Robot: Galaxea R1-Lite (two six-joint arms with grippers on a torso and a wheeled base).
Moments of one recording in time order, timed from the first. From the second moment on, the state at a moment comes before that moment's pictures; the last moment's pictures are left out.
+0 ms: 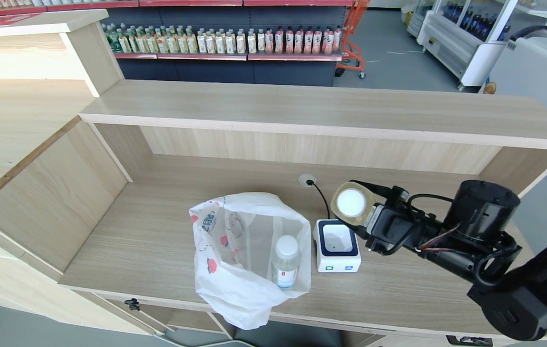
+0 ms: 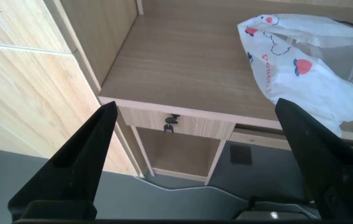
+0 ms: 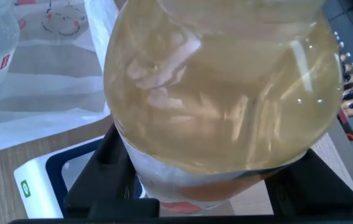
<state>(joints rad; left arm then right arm) 0.00 0.00 0.00 0.00 0.05 0.00 0.43 1.91 -0.54 -1.41 0.34 -1.04</state>
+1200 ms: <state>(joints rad) 0.00 0.00 0.00 0.00 0.05 0.00 0.36 2.04 -0.53 -1.41 0.42 -1.07</state>
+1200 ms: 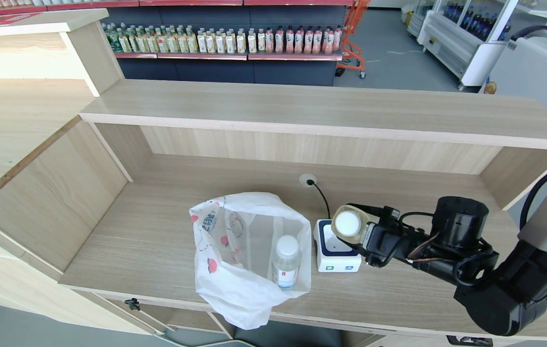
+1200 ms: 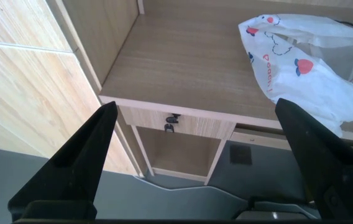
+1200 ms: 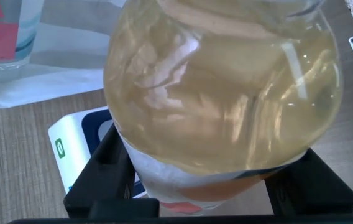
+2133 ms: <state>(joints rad) 0.00 0.00 0.00 0.00 0.05 0.00 0.38 2.13 -0.61 -1.41 0.42 -1.07</state>
